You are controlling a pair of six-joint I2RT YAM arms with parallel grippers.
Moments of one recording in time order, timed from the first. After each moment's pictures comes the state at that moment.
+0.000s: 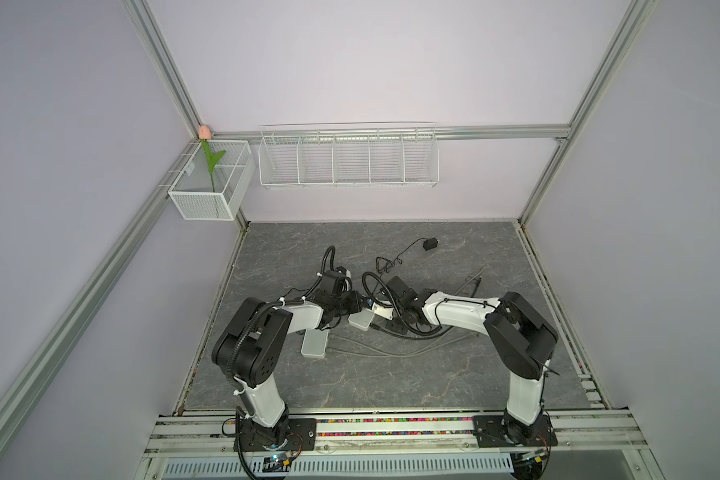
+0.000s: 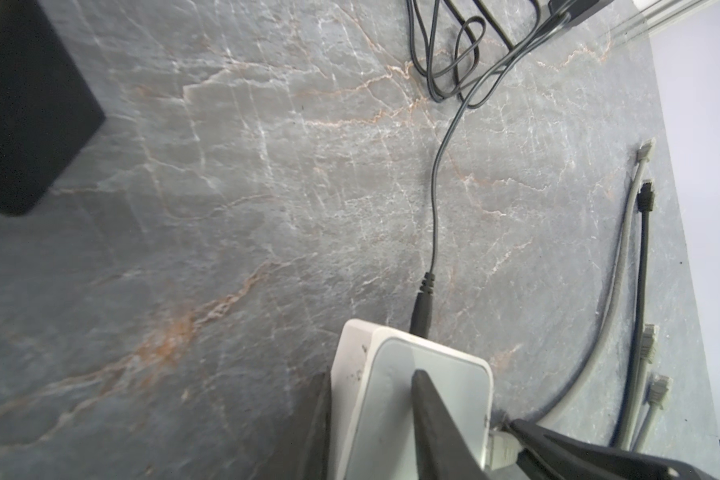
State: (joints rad) left arm -0.49 1.76 0.78 0.19 0.28 -0.57; right arm 0.82 1.92 1.19 -0.38 0.06 -0.48
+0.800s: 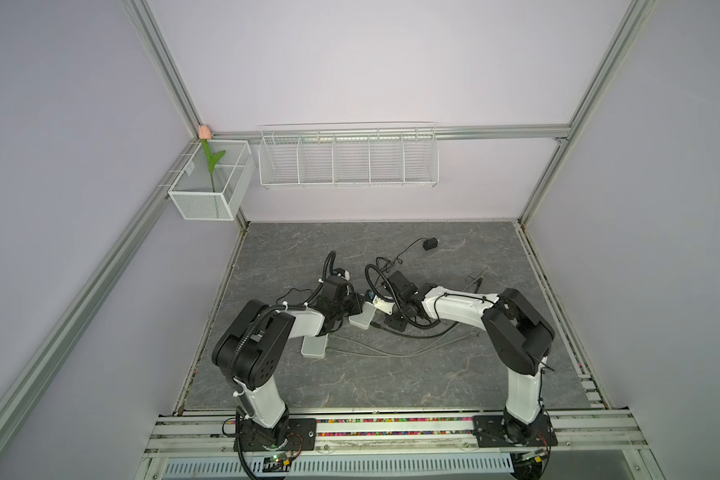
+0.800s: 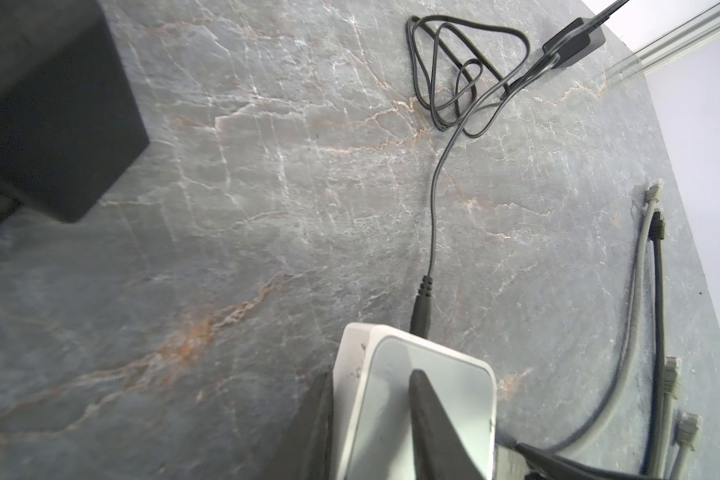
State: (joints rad) left arm -0.53 1.75 0.72 0.32 0.17 -0.60; right arm 0.79 1.95 1.24 -0.43 -0.04 -0.39
